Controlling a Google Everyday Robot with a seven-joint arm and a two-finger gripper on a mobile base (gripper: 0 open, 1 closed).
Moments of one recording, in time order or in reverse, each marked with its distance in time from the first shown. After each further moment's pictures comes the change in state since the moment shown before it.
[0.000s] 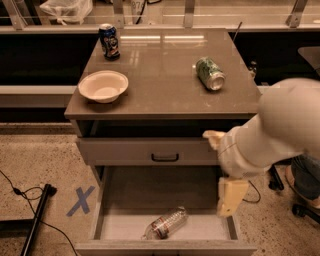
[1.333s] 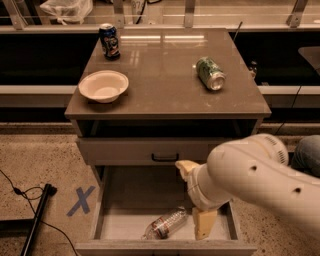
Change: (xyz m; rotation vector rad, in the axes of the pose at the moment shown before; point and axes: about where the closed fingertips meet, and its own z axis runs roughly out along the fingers) arm -0.026 0.038 0.101 -0.014 0.024 -0.180
